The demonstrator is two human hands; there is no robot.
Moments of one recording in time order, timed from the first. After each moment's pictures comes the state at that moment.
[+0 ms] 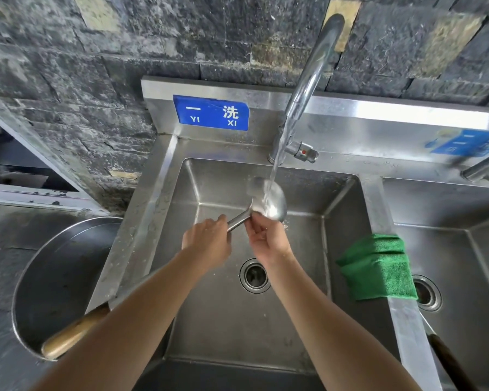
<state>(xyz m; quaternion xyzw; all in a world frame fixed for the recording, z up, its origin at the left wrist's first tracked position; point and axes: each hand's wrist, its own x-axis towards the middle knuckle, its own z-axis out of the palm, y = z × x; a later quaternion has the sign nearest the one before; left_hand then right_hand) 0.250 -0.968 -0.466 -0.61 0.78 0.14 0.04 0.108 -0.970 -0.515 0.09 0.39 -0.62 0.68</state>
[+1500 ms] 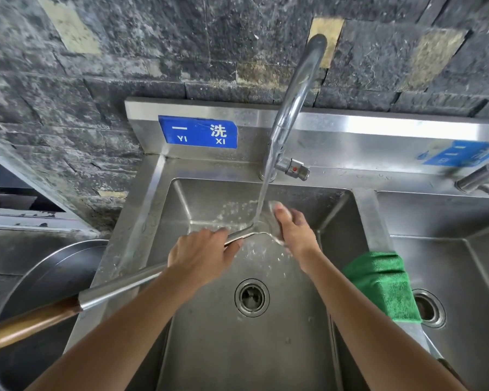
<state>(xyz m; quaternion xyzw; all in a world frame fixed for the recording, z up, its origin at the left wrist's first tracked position) 0.240 -0.992 -0.451 -0.55 0.83 0.05 0.04 0.025 -0.990 -0.494 -0.34 0.76 -0.32 0.45</state>
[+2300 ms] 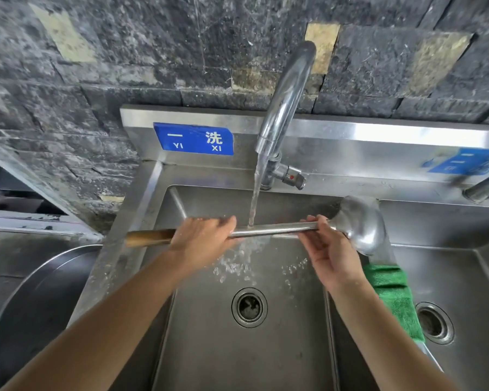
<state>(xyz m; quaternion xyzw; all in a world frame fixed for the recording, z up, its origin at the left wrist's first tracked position) 0.223 -1.038 -0.452 -0.43 0.90 -0.05 0.02 -0.027 -0.964 -0.470 0.00 0.45 -0.67 0.59</state>
